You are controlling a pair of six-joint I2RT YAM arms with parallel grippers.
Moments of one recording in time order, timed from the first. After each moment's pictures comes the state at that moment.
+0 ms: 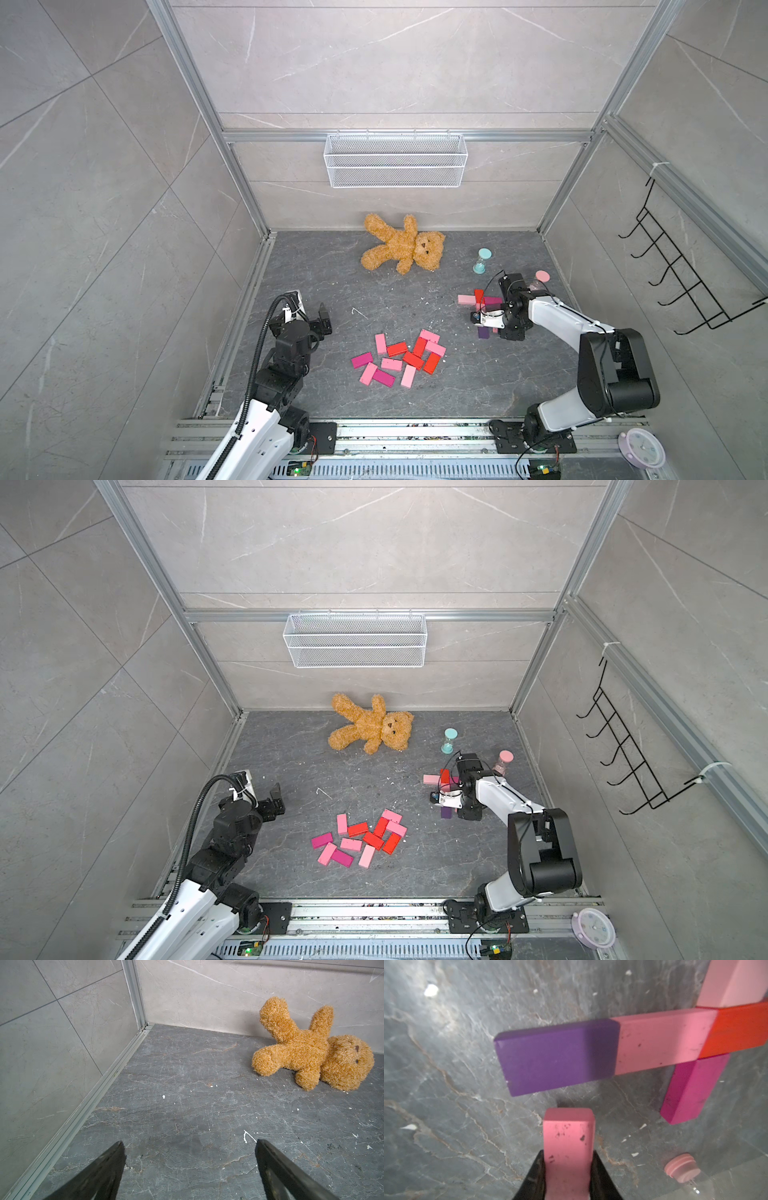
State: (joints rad) left arm -0.38 0.57 0.43 -0.24 -0.47 -0.21; right arm 0.10 1.55 0.88 -0.70 0.15 -1.31
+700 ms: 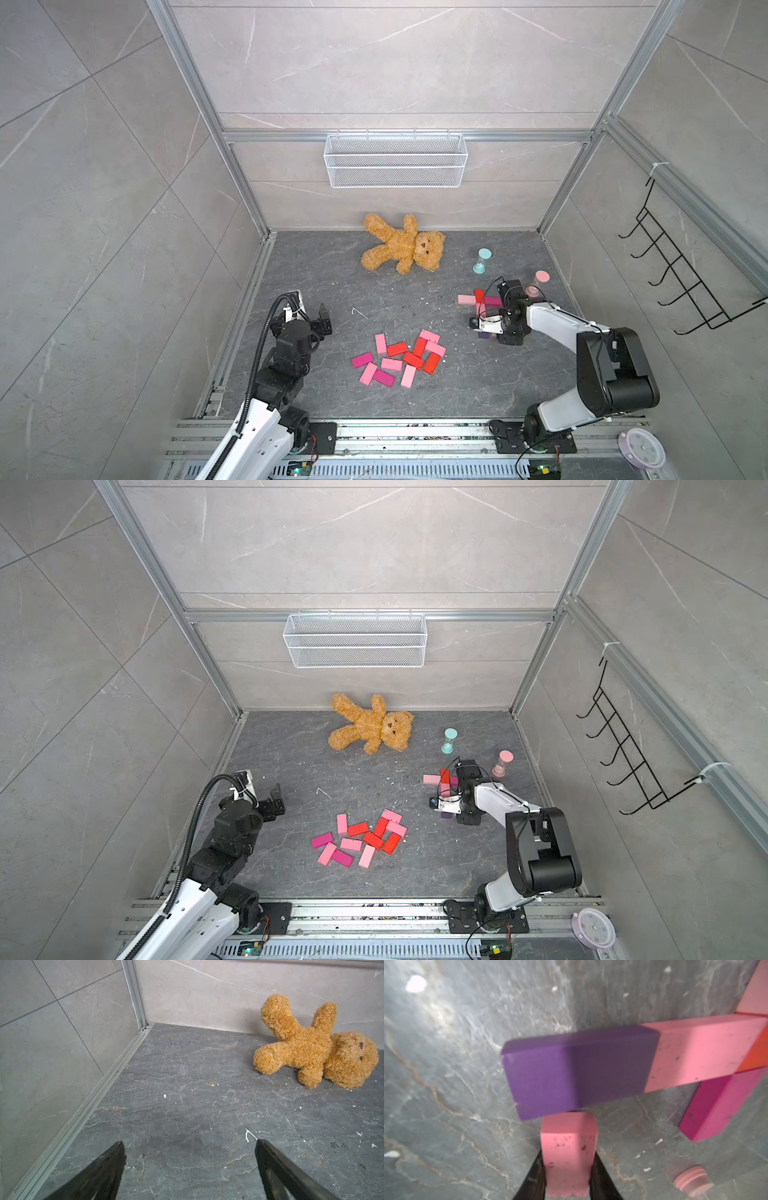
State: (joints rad) left arm -0.38 0.57 0.43 -0.25 -0.48 -0.20; right arm 0.11 1.54 0.79 -0.59 0.14 -1.33
